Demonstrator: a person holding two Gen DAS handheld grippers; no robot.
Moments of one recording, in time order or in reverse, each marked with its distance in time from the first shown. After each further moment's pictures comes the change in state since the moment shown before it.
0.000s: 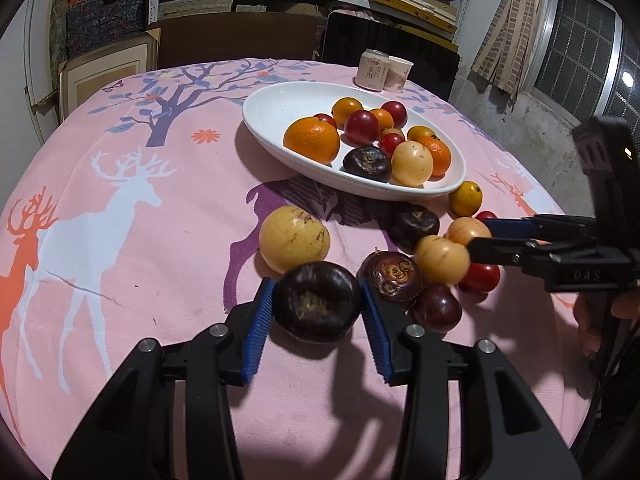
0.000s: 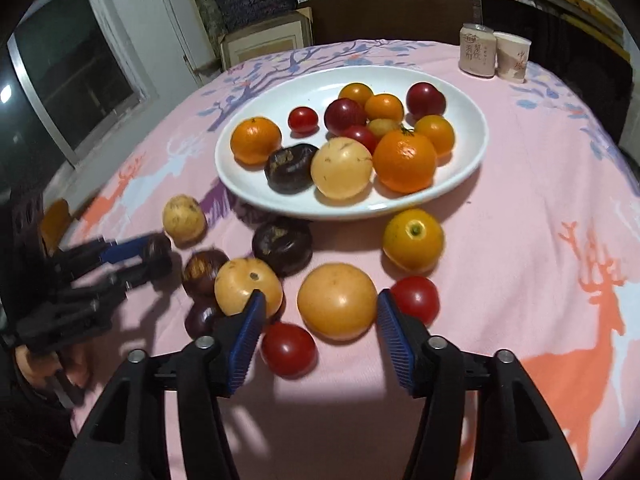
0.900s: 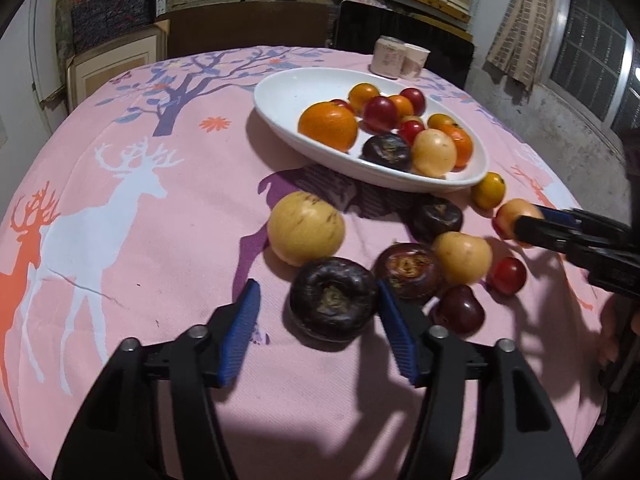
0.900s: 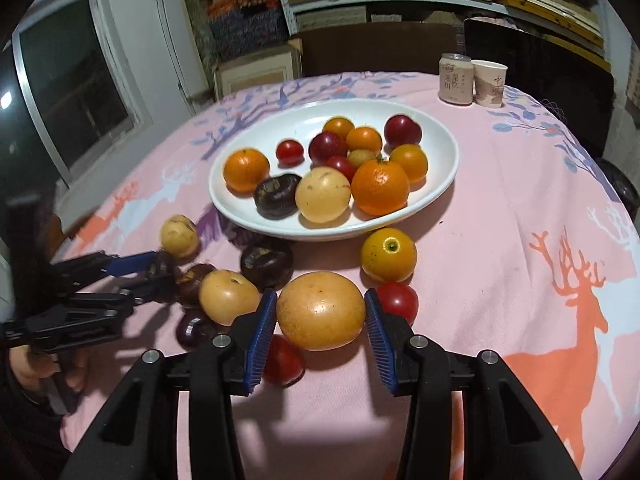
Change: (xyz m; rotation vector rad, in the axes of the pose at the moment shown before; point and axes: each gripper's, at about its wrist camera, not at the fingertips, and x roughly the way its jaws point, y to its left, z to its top) left arm 0.017 0.002 0.003 -0.009 0.053 0.058; right arm -0.029 0.000 -0.014 -0.011 -0.153 -0.057
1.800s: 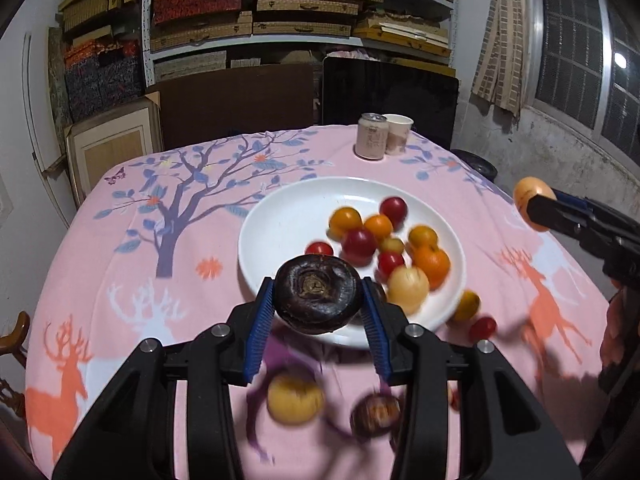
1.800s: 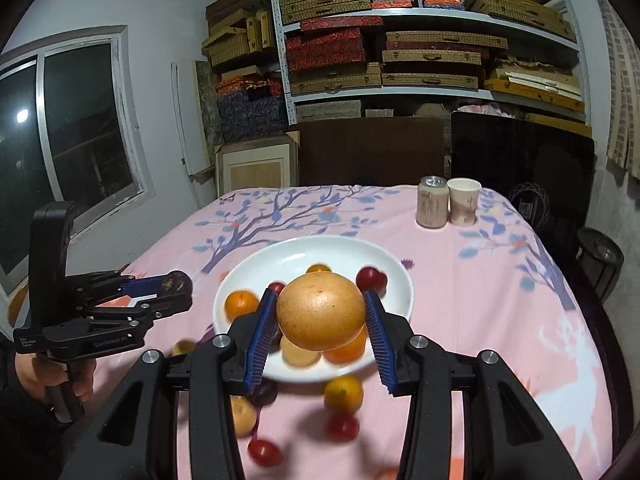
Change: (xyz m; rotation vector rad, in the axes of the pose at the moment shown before) left arm -0.031 -0.028 0.104 0.089 -0.185 0.030; right arm -0.054 -0.012 0.079 -0.063 -0.299 -0.061
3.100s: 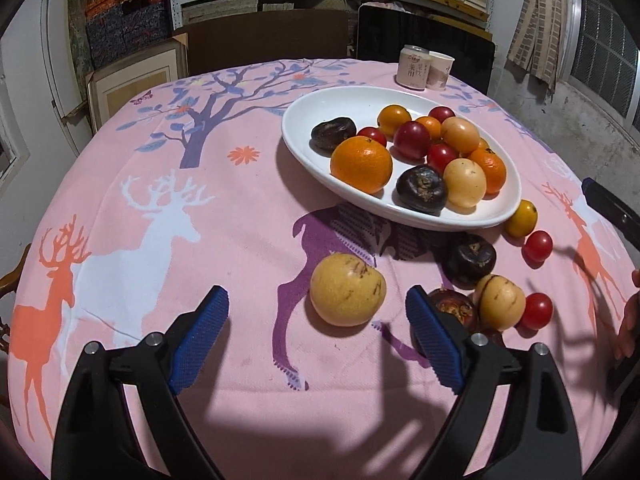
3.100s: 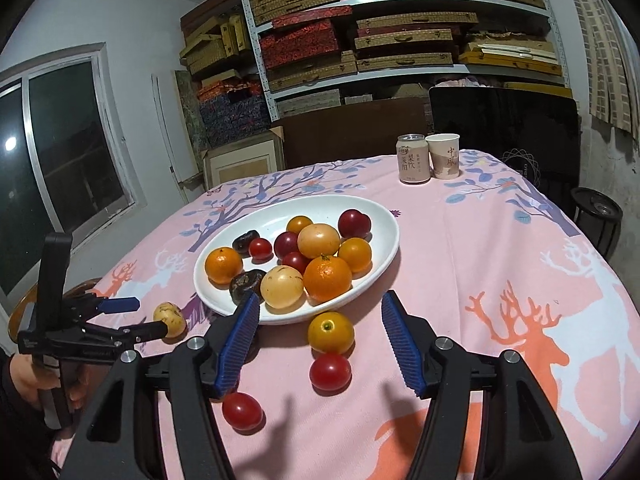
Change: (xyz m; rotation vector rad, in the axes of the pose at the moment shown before) left arm 0.015 0.024 -0.083 -0.063 0.171 0.085; right arm -0.004 -0.020 -0.079 0.113 -0.012 -0.003
